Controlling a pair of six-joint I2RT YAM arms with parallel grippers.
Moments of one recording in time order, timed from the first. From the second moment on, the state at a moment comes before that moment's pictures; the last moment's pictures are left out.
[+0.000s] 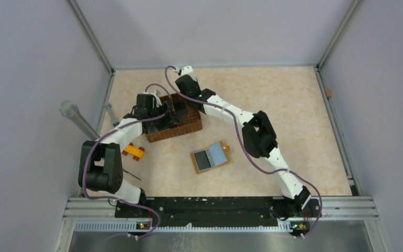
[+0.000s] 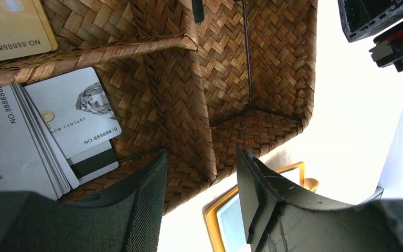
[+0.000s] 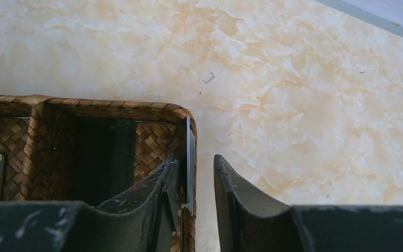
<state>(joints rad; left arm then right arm) -0.13 1.52 0.91 -0.20 0.39 -0.56 0.83 2.44 2.22 -0.40 0.56 0.15</state>
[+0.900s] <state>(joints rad) -0.13 1.53 0.91 -0.19 0.40 -0.56 0.85 2.41 2.22 -0.39 0.56 0.11</state>
